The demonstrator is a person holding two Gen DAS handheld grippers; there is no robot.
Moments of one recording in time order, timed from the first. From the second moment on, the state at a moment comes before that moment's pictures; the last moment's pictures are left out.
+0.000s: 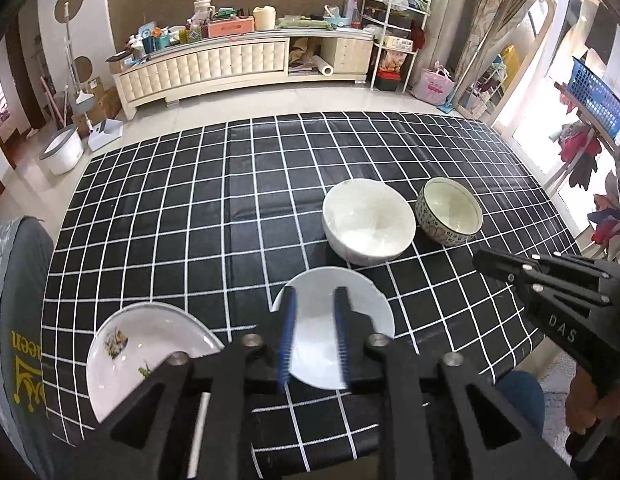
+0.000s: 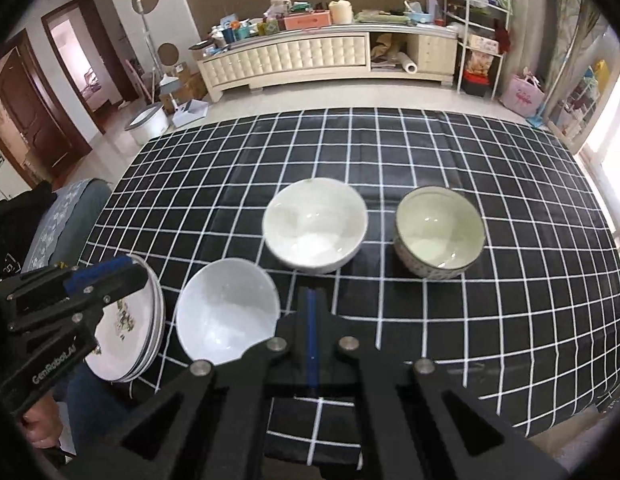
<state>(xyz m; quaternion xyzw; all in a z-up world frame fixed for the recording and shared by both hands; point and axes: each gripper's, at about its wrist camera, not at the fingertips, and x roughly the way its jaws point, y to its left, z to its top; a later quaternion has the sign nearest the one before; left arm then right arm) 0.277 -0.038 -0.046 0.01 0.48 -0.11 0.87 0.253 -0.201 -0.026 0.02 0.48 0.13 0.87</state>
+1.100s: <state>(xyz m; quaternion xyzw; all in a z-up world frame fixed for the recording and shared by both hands) 0.411 -0.078 -0.128 0.04 0.55 -0.11 0.83 0.356 -0.214 -0.090 0.00 0.52 0.12 0.85</state>
